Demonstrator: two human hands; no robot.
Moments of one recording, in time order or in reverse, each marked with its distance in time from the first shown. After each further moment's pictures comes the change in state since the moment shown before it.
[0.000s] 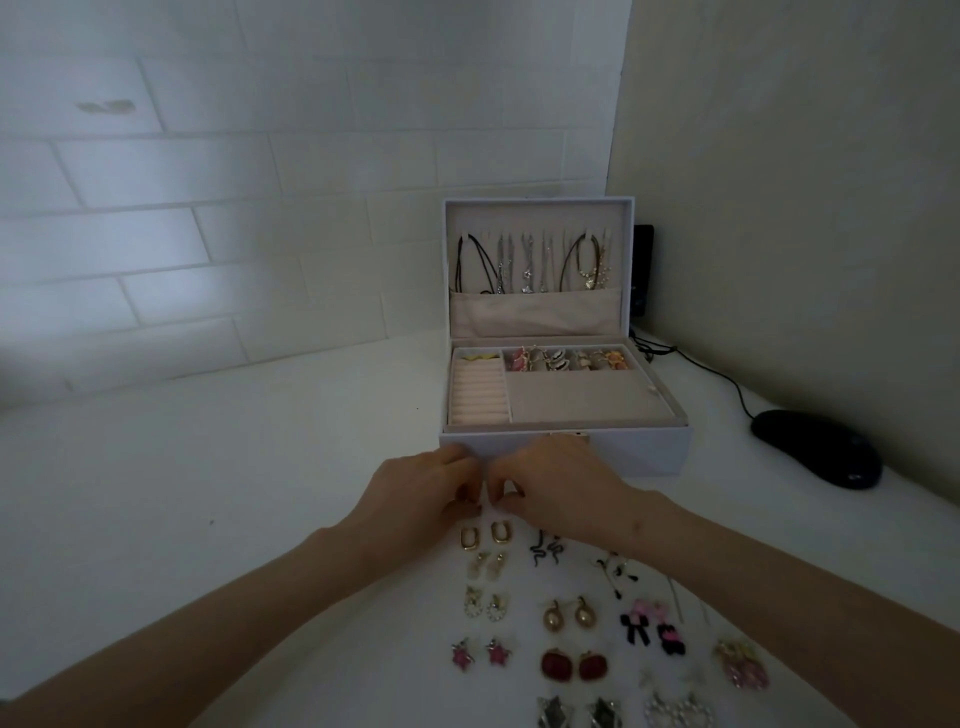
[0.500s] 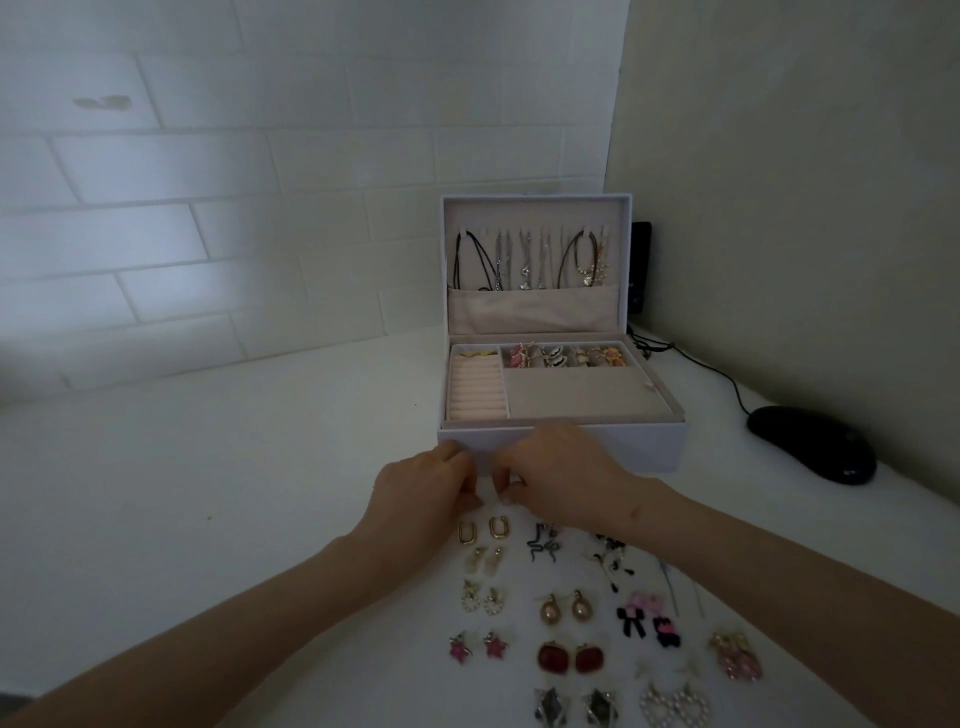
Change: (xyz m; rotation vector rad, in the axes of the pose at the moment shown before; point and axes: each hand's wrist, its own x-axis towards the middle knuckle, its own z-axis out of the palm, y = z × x) left_hand 0.000 0.008 0.012 0.029 0.074 -0.127; right_hand 0.004 0.005 -0.003 -0.080 -0.010 -0.022
